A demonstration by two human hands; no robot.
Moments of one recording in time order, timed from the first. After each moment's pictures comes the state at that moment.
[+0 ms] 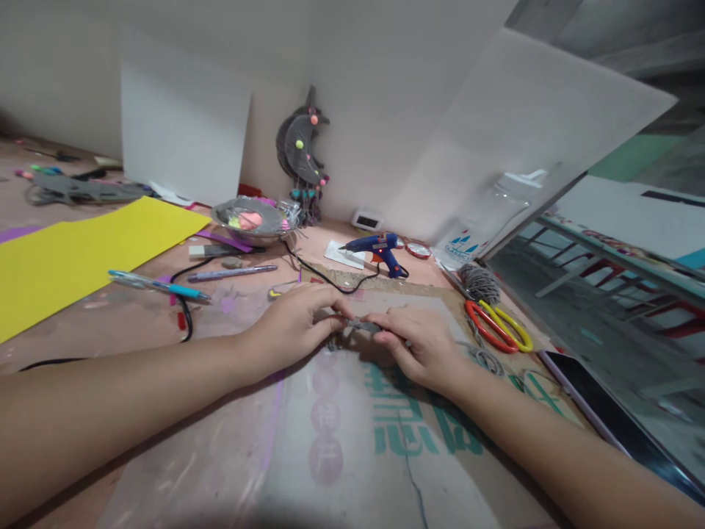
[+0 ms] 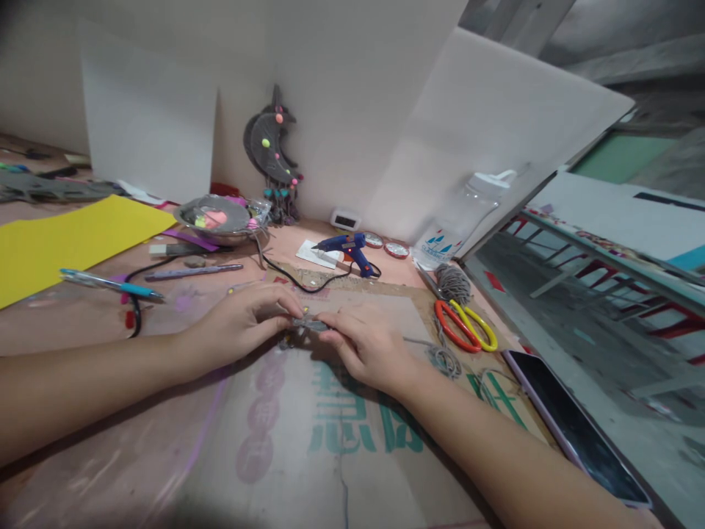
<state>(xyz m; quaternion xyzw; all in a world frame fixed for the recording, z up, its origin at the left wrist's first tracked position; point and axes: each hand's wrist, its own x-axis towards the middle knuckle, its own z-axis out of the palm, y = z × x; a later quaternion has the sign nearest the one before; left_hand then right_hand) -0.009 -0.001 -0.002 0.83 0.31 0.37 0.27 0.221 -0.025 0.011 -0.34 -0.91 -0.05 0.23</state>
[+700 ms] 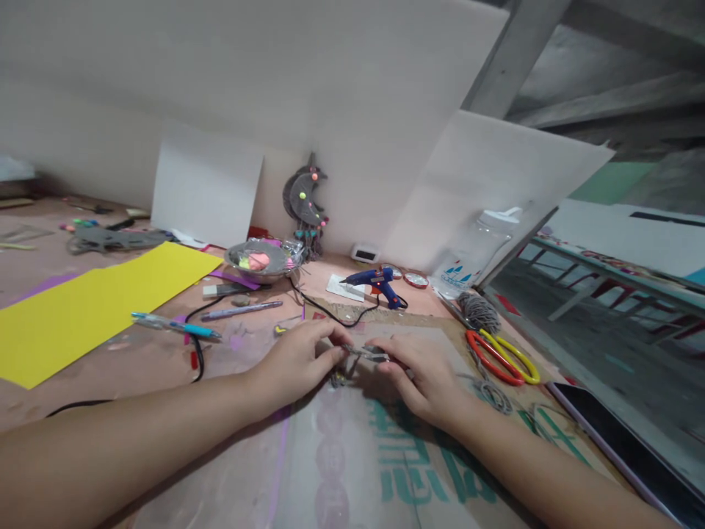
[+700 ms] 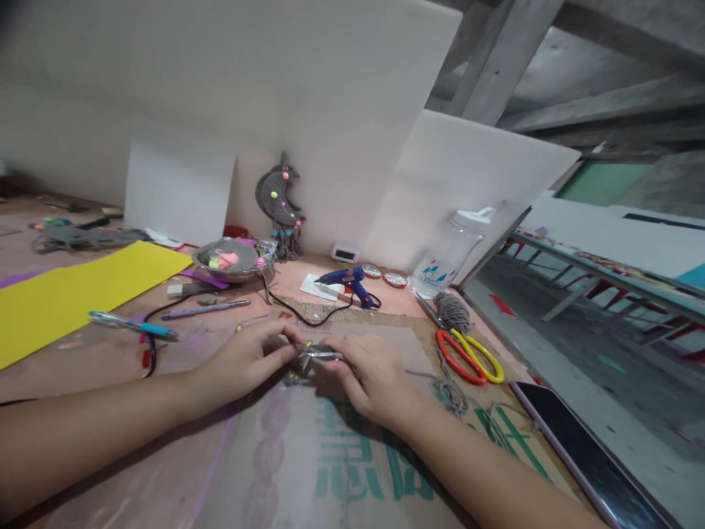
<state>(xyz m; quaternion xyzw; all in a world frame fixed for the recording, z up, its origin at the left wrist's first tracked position) -0.007 -0.005 0.000 0.79 0.35 0.37 0.34 0.222 -0.027 0.015 -0.37 -0.90 -0.03 0.24</state>
